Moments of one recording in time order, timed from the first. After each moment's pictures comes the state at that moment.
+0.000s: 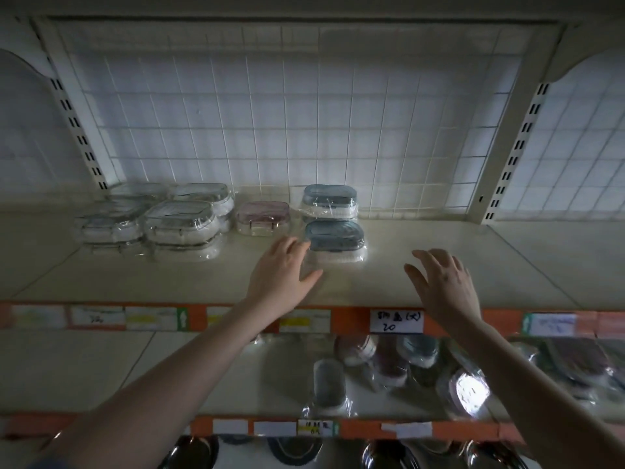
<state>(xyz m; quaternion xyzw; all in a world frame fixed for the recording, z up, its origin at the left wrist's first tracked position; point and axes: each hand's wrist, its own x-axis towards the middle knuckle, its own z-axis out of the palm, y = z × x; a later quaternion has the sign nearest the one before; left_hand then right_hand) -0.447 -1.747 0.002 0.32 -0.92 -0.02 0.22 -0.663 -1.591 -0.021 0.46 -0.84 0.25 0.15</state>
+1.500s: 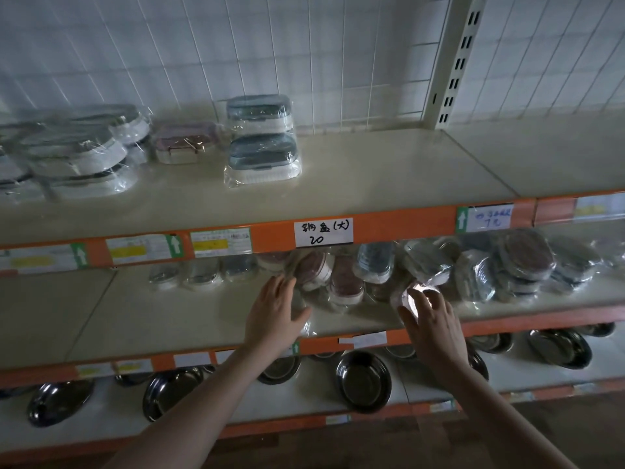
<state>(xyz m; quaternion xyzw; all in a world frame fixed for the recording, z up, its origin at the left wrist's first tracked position) -0.478 -1.635 -0.172 0.37 -0.91 -0.14 0.08 -0.665 -1.450 -0.195 0.36 -0.91 0.21 -0.01</state>
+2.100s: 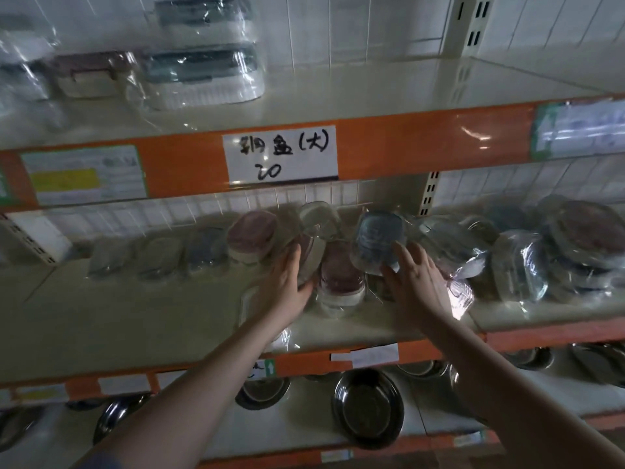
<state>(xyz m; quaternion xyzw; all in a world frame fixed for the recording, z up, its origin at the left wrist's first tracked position) -0.588 -1.699 -0.307 0.36 -0.88 -0.26 0.16 -0.750 -1.549 -0.293 0.40 -0.88 0.25 0.02</state>
